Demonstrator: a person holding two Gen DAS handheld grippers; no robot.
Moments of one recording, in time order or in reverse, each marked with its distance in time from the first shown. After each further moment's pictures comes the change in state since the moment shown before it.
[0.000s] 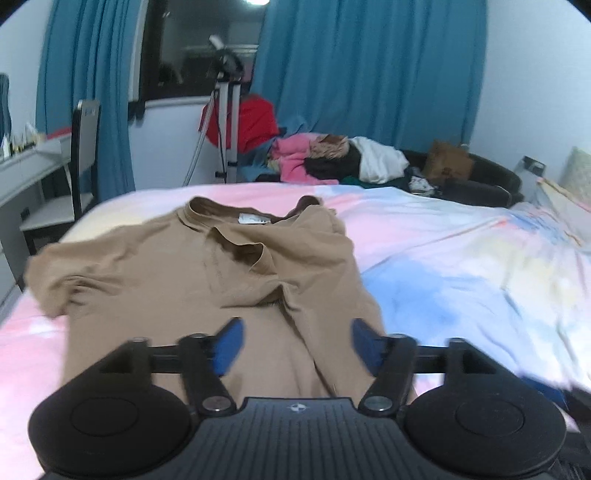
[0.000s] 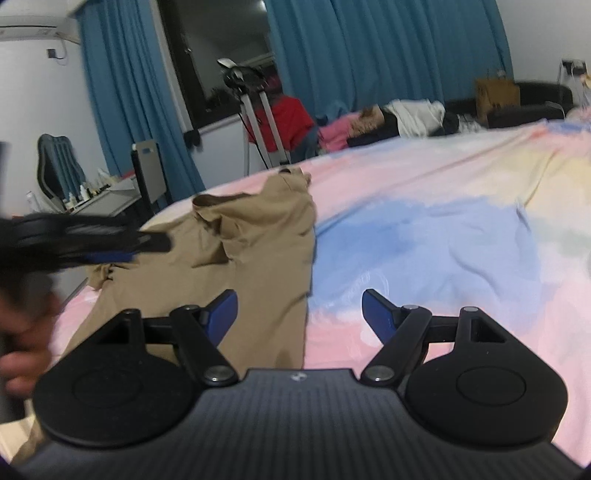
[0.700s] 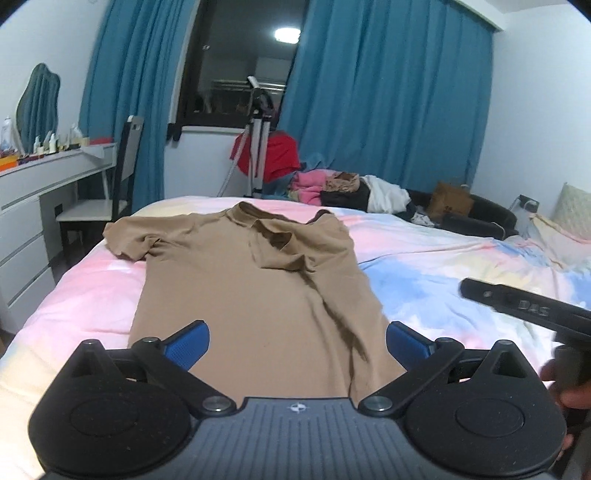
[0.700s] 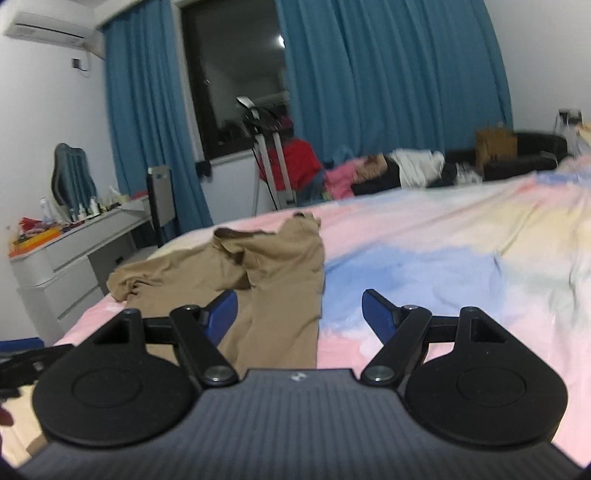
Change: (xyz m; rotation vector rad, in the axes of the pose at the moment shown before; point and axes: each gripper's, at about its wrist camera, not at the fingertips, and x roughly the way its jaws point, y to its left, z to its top) left arm -0.163 0.008 -0.103 -0.089 -0.137 0.034; right arm -0.069 0.026 0.001 -0.045 -0.106 -0.016
